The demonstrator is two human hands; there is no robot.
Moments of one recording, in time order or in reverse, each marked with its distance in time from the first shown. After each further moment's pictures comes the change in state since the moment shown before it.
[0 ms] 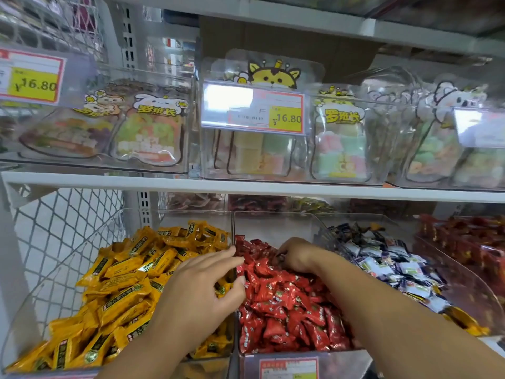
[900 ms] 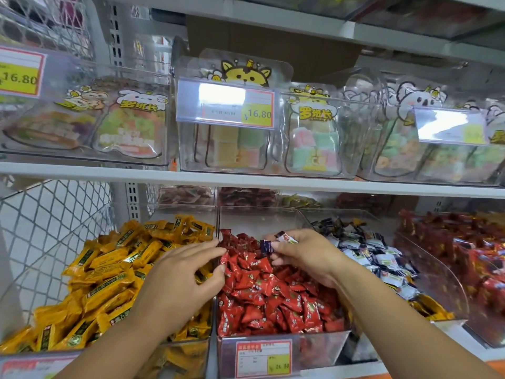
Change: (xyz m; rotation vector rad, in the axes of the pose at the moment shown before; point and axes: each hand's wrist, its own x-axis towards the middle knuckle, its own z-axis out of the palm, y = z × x) left_hand -0.002 0.003 0.001 -0.027 0.053 -0.014; right_hand -0.089 0.013 -0.012 1.159 0.056 -0.164
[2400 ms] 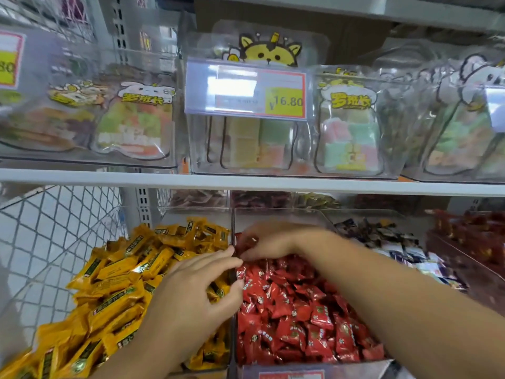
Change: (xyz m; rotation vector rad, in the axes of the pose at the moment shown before) left_hand 0.001 -0.007 0.002 -0.025 -0.053 -0.029; right_hand 0.082 -0.032 0.054 -1.255 -0.433 -0.096
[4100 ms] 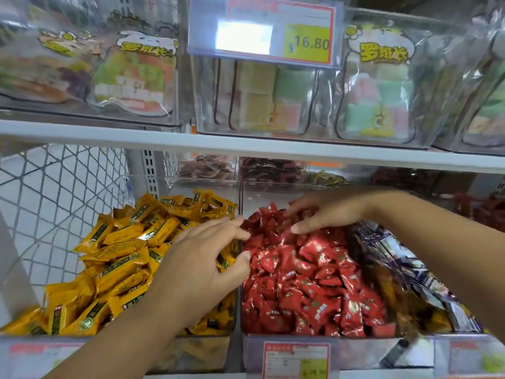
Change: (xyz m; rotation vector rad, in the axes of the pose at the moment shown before) left_hand 0.001 -0.002 0.004 -0.017 0.008 0.069; right_hand -0.055 0.045 -0.030 -0.057 -0.086 0.087
